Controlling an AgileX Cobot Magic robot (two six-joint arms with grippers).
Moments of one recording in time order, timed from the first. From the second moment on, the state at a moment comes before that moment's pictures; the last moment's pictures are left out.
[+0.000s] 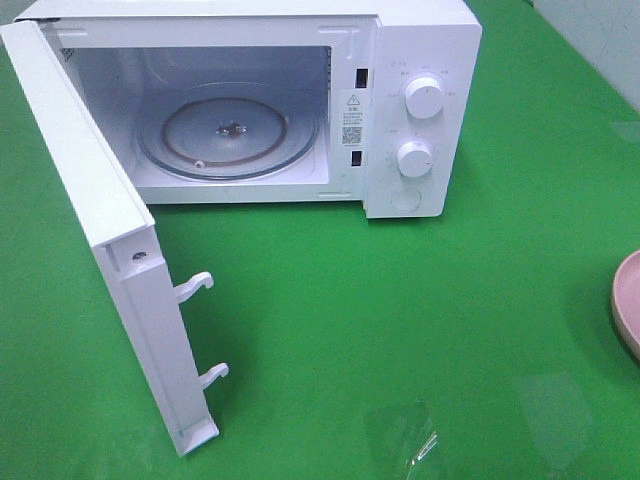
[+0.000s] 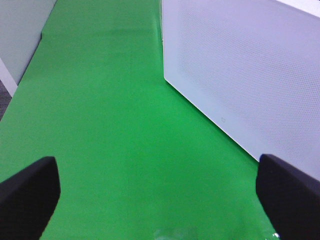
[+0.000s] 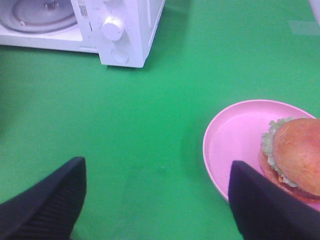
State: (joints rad) left arm 0.04 0.00 -0.50 -0.09 1.04 0.12; right arm 0.19 0.10 -0.53 -0.04 0.97 0.08
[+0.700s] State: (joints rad) left arm 0.04 0.00 -0.50 -0.09 1.04 0.12; right arm 0.14 0.00 -0.51 -0.03 1.00 0.09
